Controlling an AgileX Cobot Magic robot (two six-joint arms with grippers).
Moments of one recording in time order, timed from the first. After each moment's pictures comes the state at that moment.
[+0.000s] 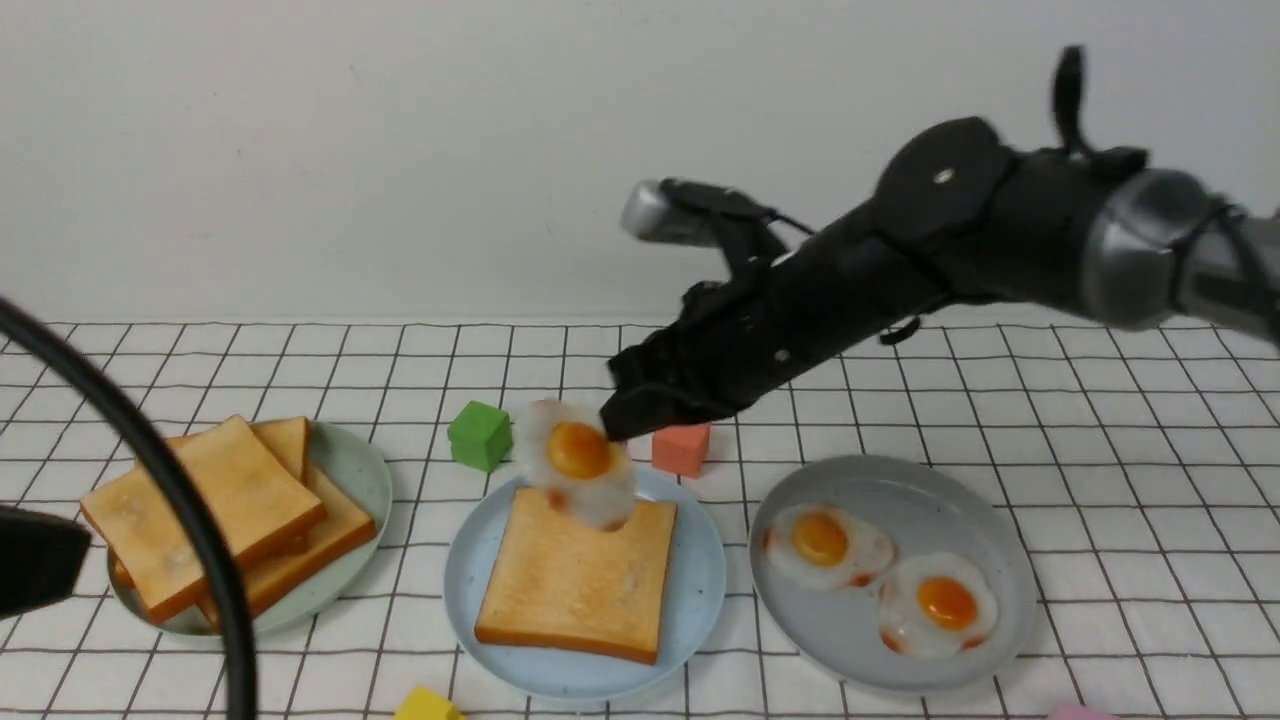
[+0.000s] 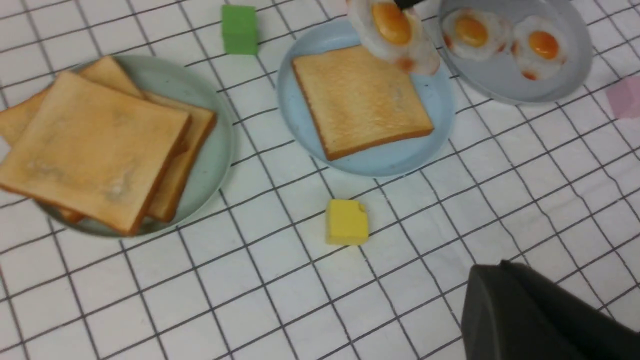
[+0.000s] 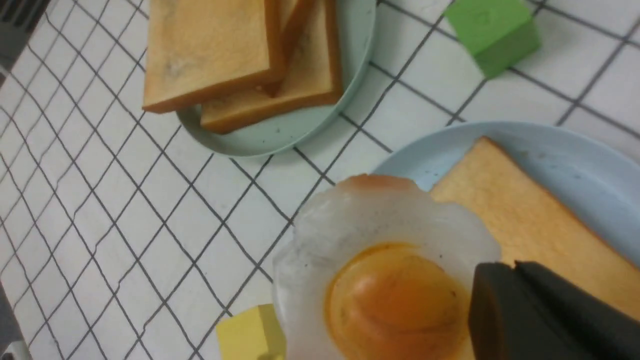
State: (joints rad) right arm 0.49 2.03 -1.59 0.85 0.78 -0.59; left arm -0.25 0.72 -1.04 -0.23 1.17 0.13
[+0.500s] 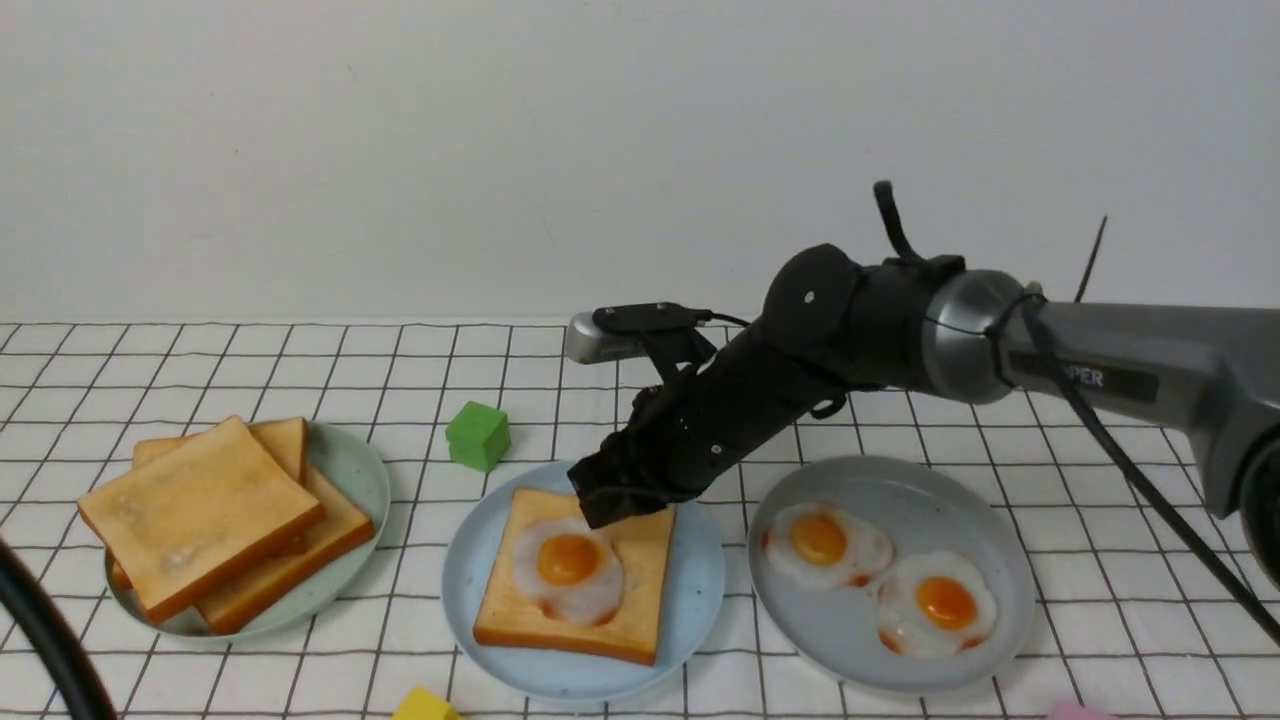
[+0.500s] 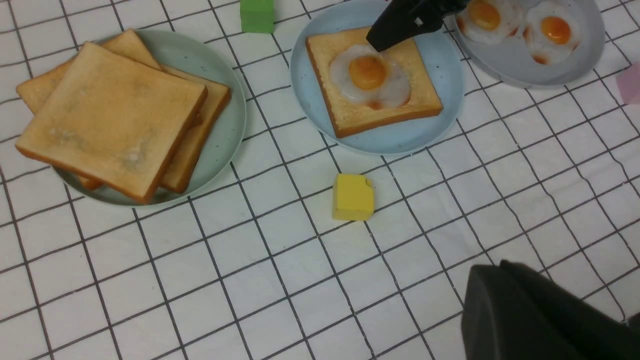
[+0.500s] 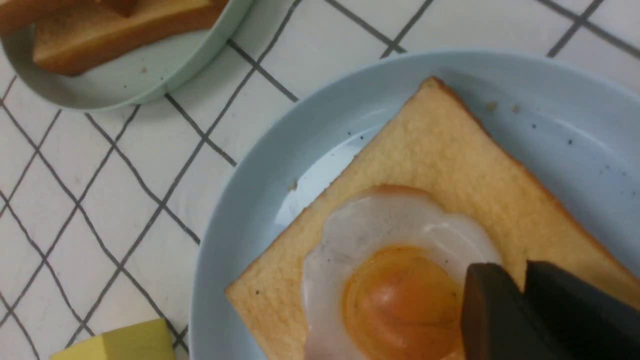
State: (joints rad) right arm 0.52 2.18 -1.63 0.75 0.70 -0.58; left arm -0.25 0.65 -1.04 -0.21 1.24 0.11
